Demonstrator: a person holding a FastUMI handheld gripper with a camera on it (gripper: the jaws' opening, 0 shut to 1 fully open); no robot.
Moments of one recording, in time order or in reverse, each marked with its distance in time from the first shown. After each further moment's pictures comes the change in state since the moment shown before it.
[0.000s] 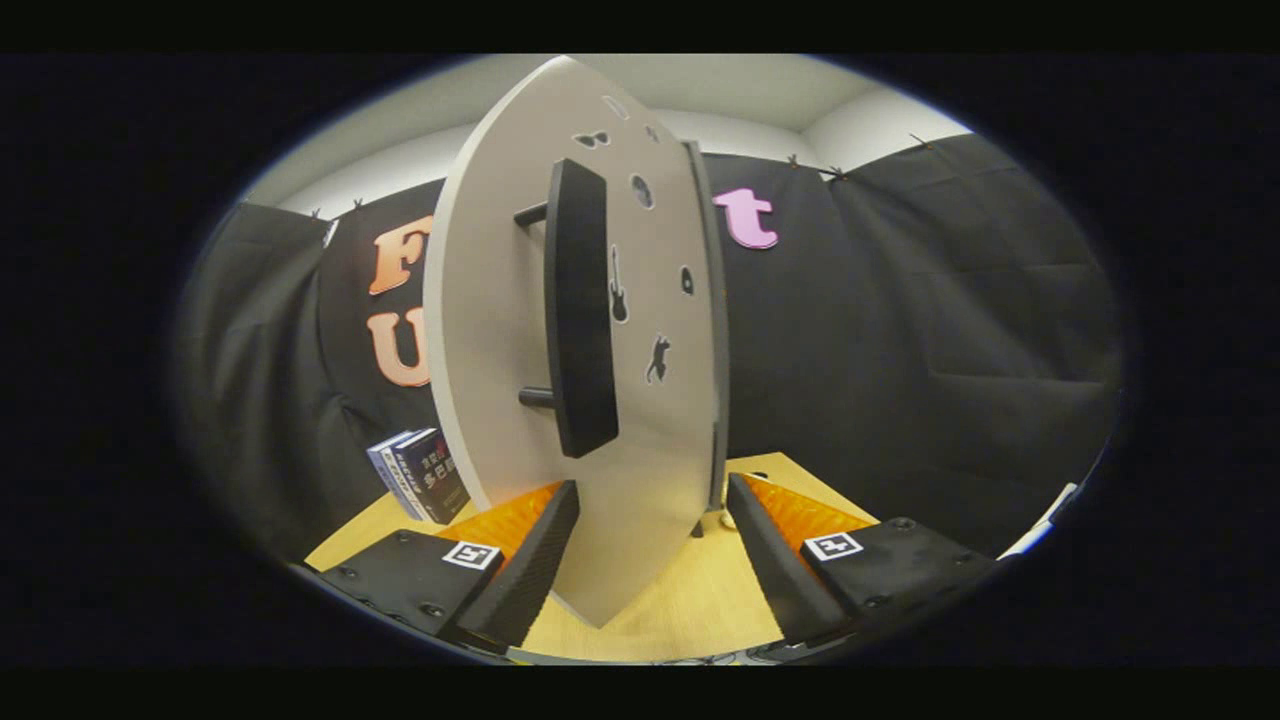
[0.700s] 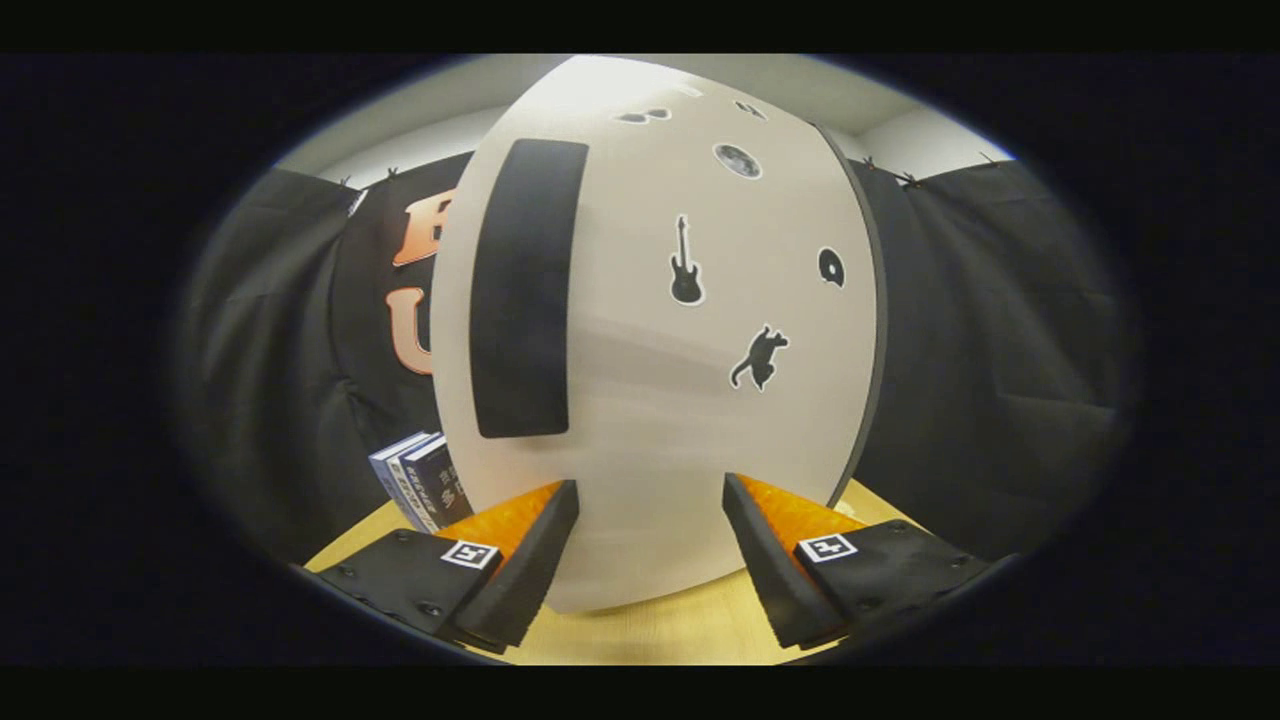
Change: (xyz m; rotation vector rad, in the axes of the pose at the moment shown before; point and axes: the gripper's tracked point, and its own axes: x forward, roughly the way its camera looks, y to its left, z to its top) arm 0.117 0.107 -0.011 -0.038 0.018 0.034
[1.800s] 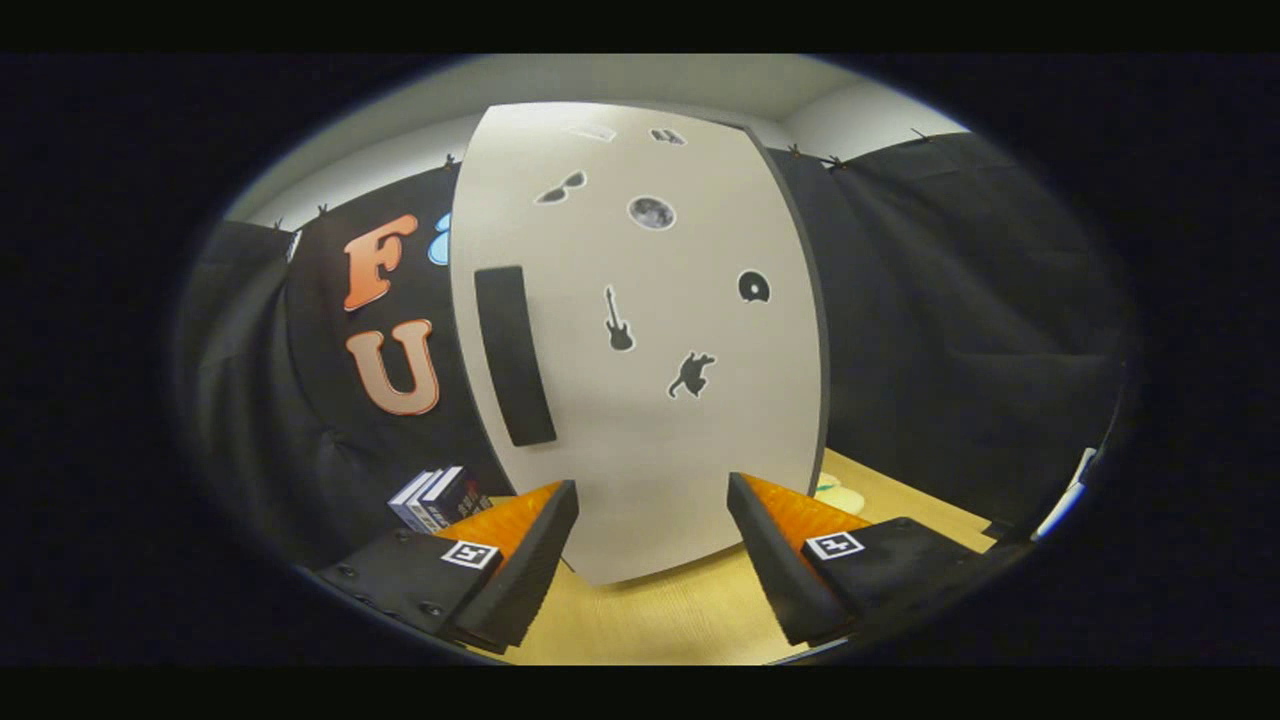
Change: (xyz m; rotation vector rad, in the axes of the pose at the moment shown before) arm -0.073 0.004 0.050 0.175 -0.054 -0.112
